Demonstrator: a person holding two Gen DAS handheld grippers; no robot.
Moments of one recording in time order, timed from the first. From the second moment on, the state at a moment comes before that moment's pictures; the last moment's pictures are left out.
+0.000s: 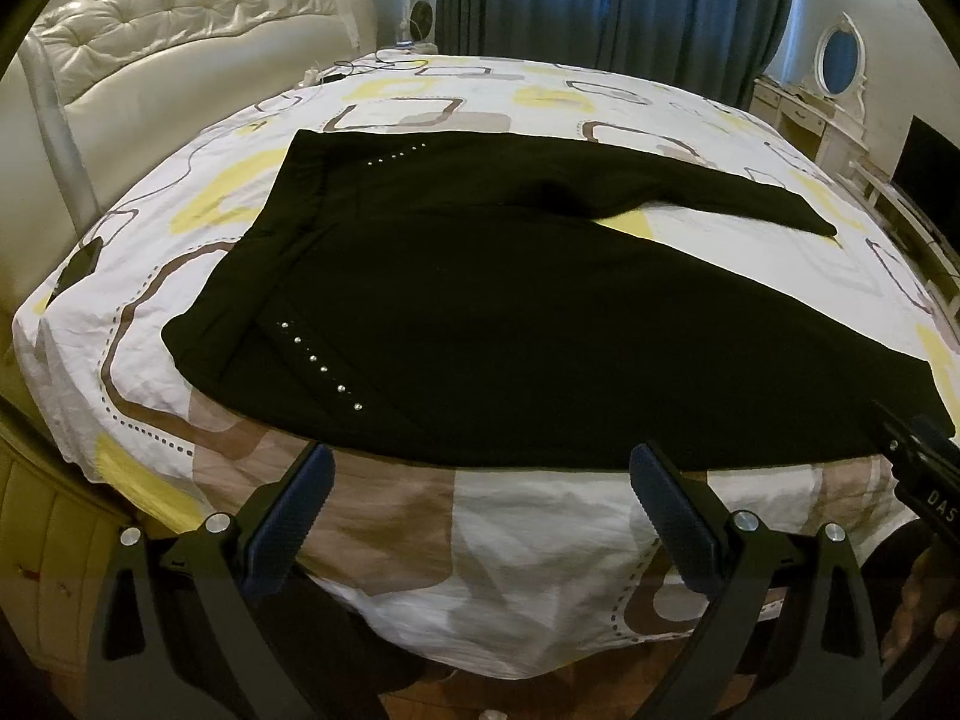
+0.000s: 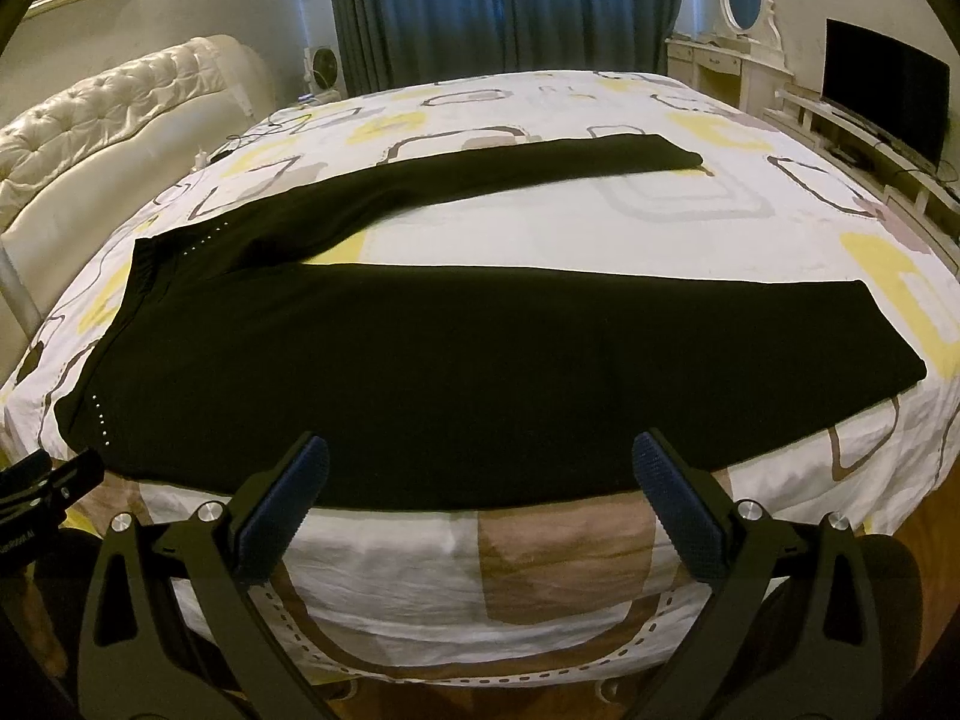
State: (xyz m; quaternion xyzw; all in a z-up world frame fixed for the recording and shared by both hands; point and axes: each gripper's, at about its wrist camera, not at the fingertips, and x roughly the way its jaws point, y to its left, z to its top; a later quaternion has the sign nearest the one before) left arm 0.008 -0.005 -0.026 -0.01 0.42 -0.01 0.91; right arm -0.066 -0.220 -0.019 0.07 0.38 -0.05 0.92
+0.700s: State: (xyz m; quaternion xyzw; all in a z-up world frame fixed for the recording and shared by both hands) left arm 0.011 -0.017 -0.025 0.00 0.42 -0.03 0.91; right arm -0.066 -0.225 -0.021 0.08 0.39 -0.05 0.92
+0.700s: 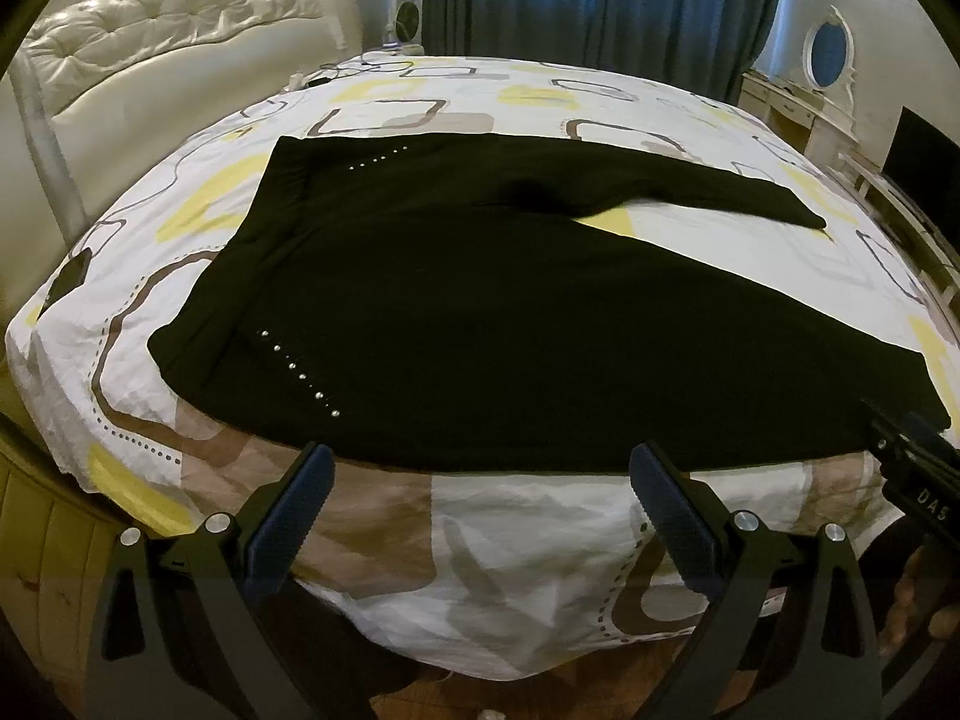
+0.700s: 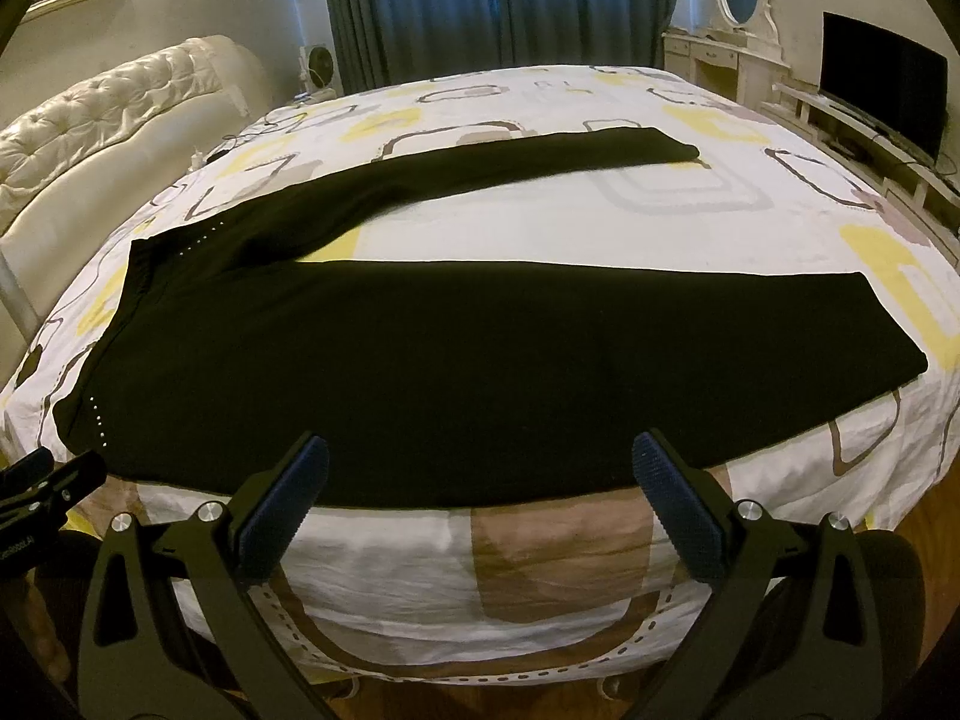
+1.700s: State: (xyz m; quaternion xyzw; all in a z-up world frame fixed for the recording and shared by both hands) left arm 0.207 0.136 0.006 -0.19 0.40 -0.08 0.89; right arm -0.017 -0.230 -0.025 0.11 0.42 -0.04 0.90
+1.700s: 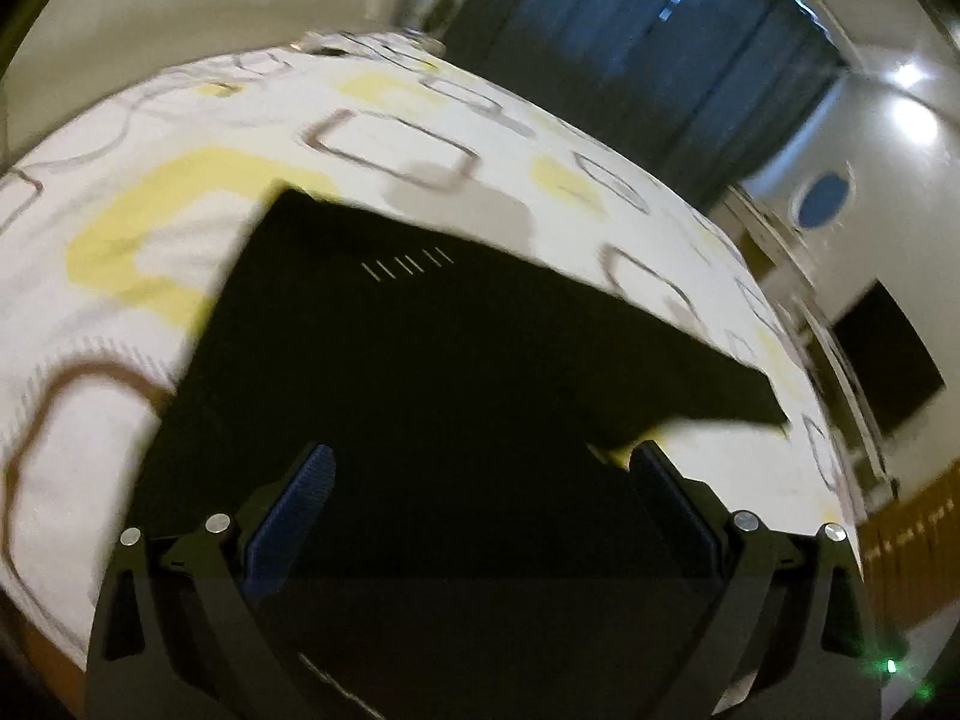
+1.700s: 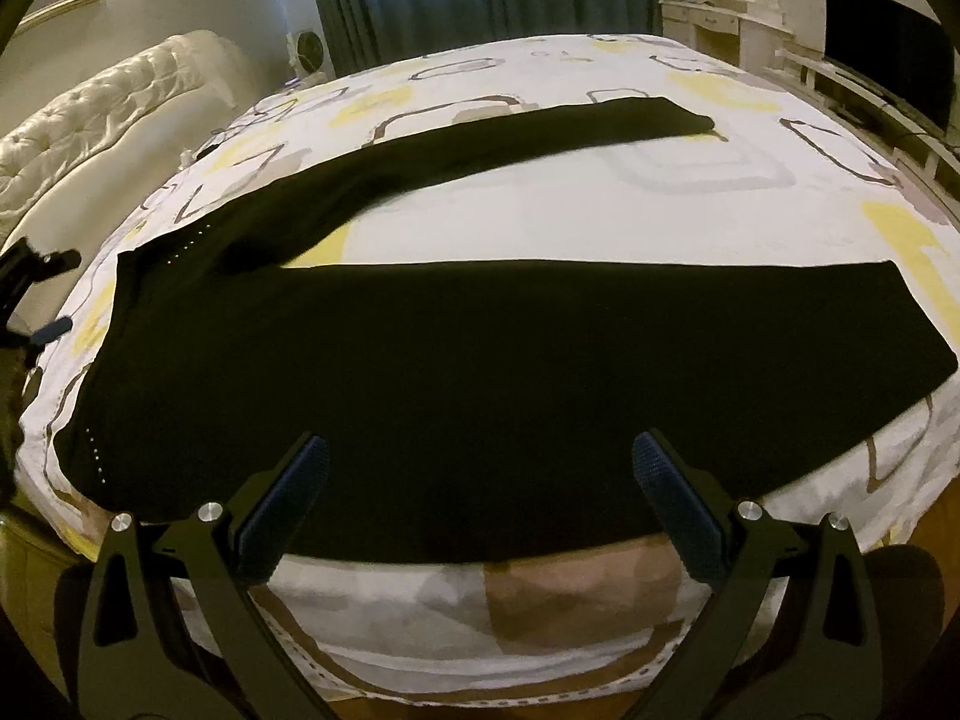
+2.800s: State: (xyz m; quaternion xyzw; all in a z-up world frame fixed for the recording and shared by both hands) left arm 0.380 0.219 -0.066 -0.09 0.43 -0.05 0.90; right arm 0.028 -0.210 -0.061 0.14 0.48 -0.01 0.87
